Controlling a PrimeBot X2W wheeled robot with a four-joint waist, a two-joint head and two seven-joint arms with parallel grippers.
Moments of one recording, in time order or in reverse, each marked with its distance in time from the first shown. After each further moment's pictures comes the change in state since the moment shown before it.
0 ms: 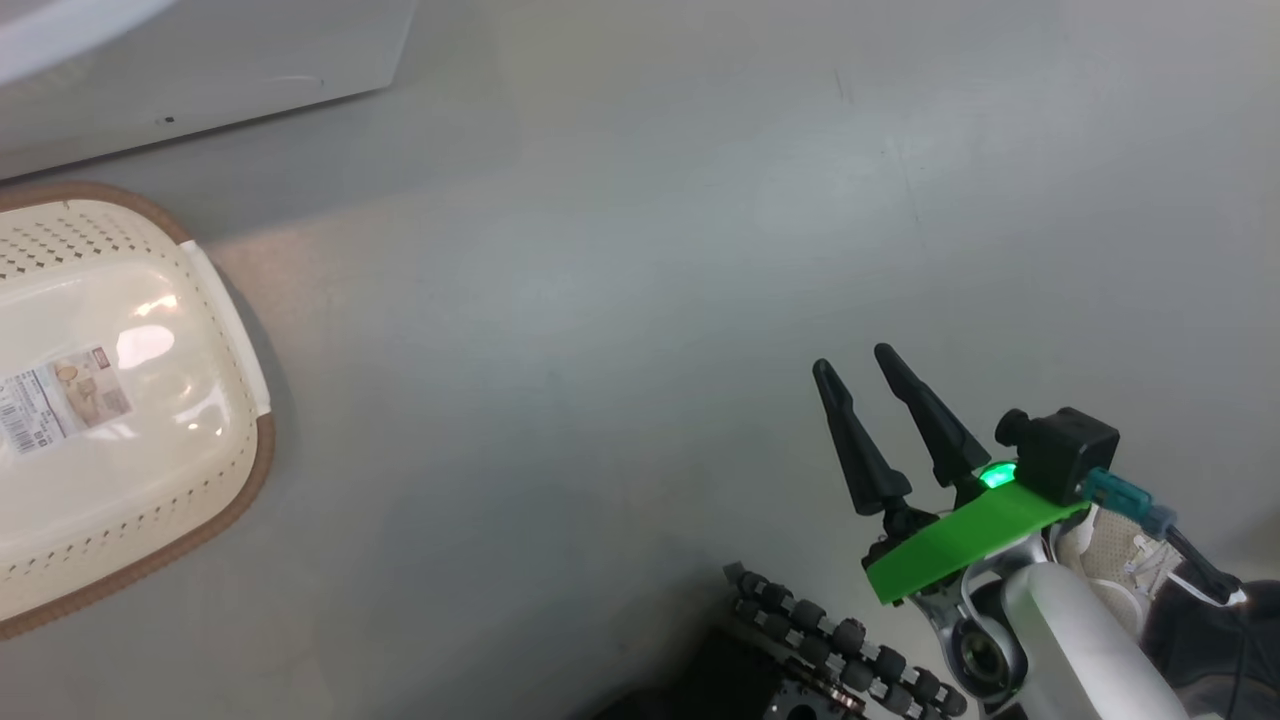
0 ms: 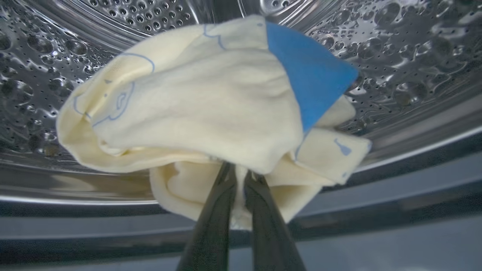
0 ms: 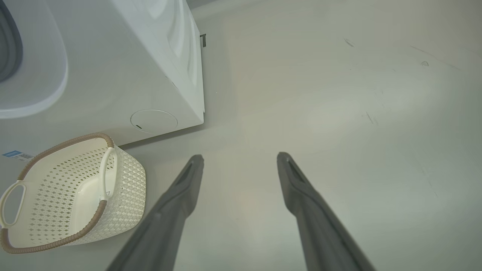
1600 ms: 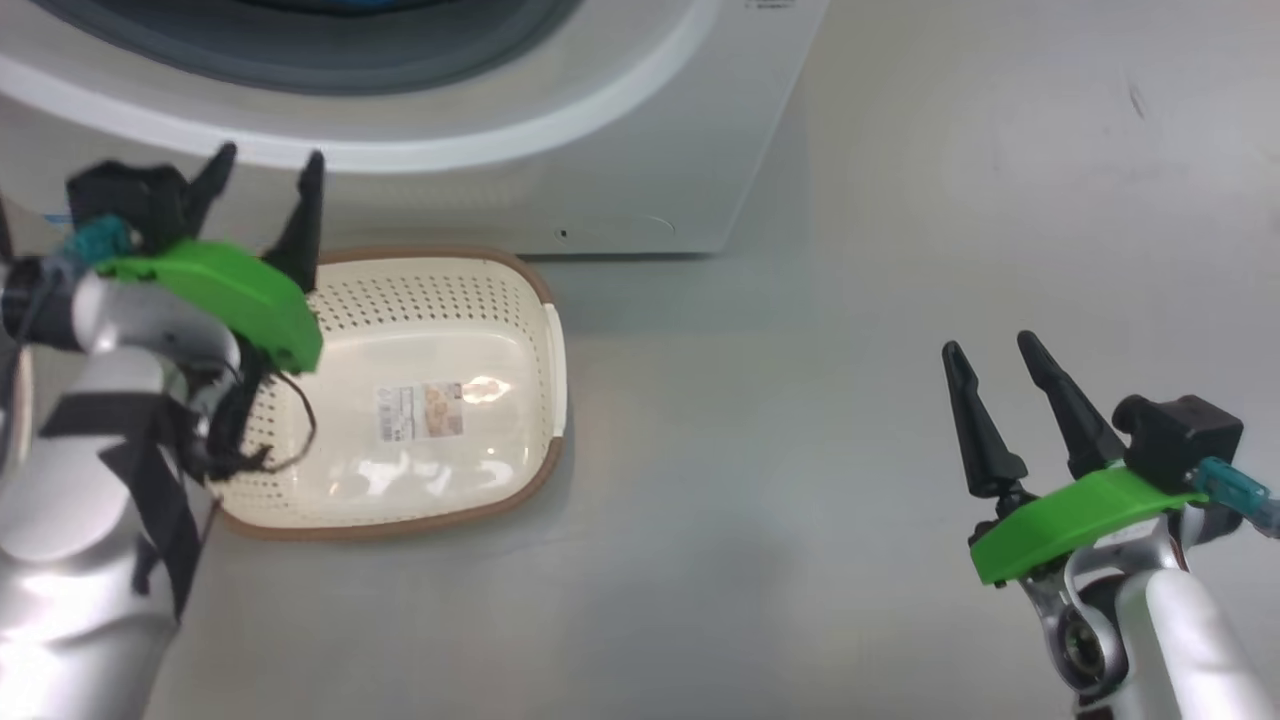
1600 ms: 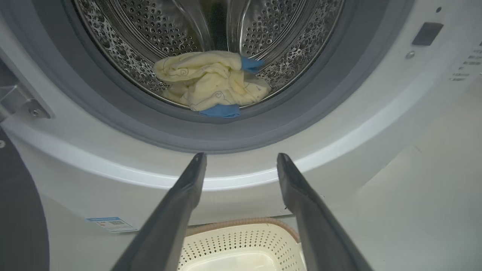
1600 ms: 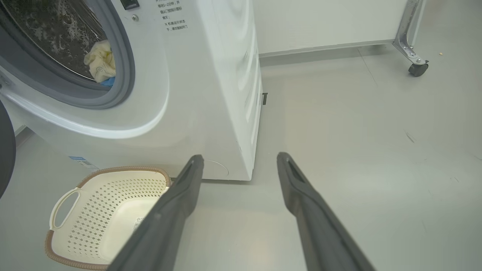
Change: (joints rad) left arm 0.779 -0.275 0.020 -0.537 -0.138 0.021 -0.243; right arm 0.109 -0.002 -0.276 -0.191 -0.220 0.000 0.208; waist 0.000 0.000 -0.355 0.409
